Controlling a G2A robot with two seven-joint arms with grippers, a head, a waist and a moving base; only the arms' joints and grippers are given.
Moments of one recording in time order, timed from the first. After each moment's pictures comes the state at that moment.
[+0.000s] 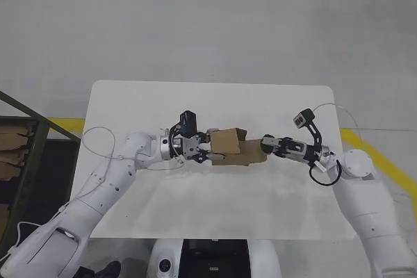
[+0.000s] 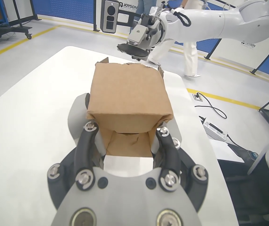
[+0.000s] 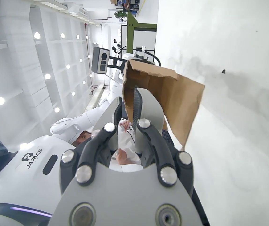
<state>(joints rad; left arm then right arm) 0.95 -1.08 -0.89 -1.25 1.10 -1.01 0.21 -1.13 -1.10 1.29 -1.26 0.49 -0.32 1.23</state>
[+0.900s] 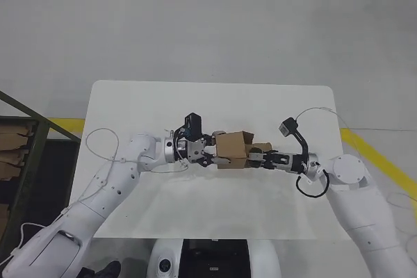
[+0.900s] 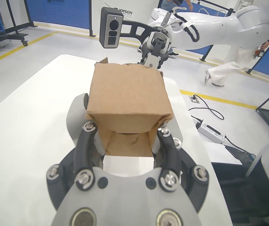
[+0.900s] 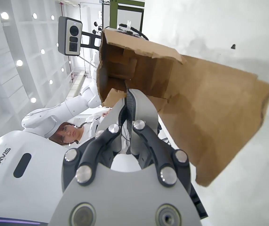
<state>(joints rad) 0.97 -1.09 -0.89 -1.32 1.09 -1.01 0.18 -1.18 -1.09 1.22 -1.44 0.35 -0.26 1.17</state>
